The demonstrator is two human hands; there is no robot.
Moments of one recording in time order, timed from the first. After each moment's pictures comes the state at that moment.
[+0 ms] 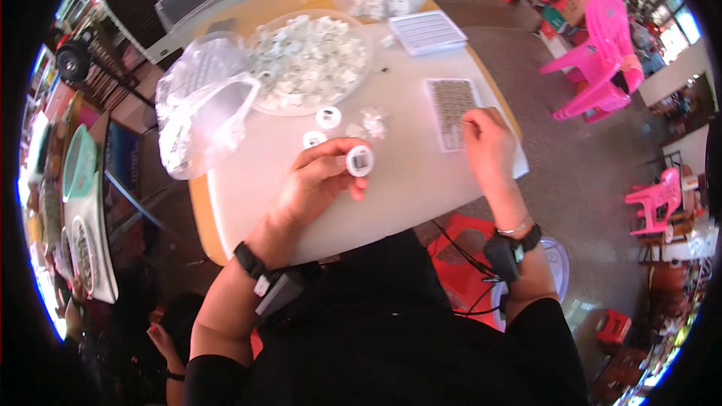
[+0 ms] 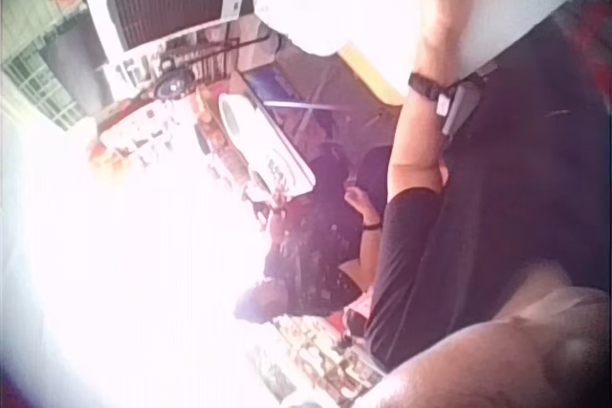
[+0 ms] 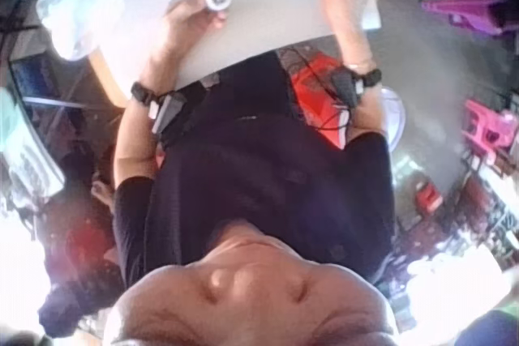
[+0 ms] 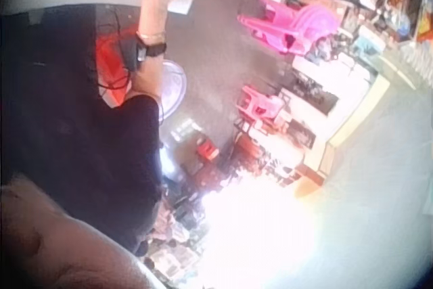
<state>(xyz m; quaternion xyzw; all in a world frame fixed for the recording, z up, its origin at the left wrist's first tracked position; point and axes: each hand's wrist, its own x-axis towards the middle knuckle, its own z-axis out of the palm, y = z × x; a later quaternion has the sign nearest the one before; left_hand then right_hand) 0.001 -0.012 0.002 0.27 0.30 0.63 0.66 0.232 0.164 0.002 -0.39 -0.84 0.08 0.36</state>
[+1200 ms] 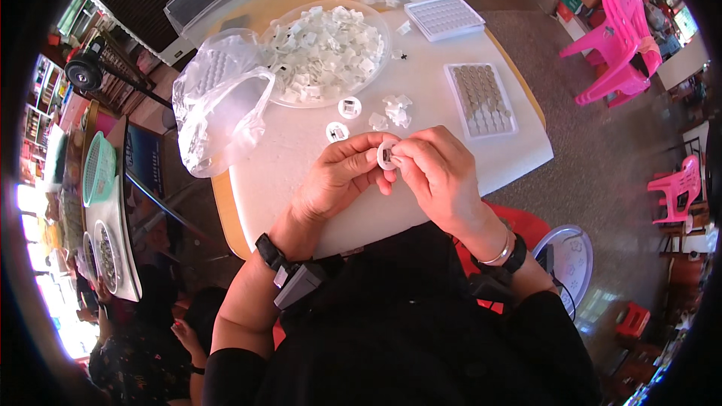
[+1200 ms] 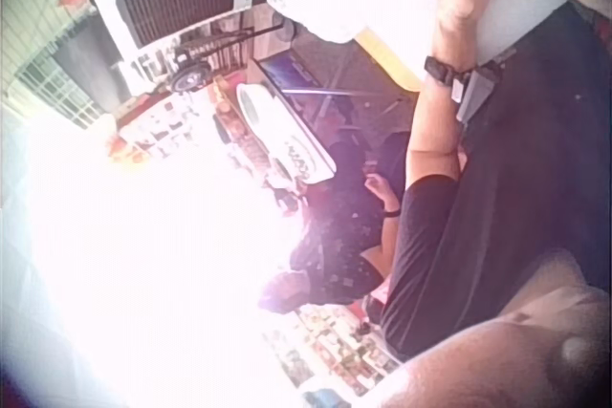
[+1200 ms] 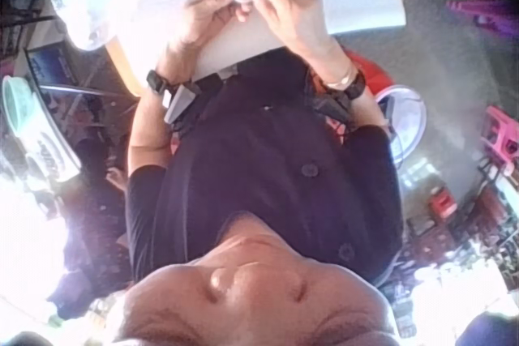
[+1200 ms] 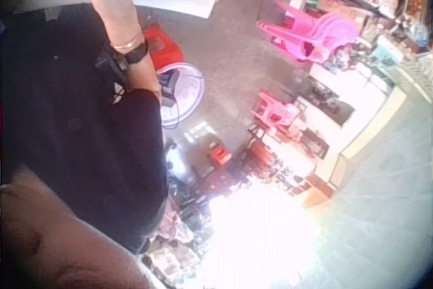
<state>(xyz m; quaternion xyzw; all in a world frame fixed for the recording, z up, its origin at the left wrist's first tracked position) 0.000 -0.014 -0.002 0.28 0.27 0.61 0.69 0.166 0.071 0.026 -0.14 -0.87 0.23 0.42</state>
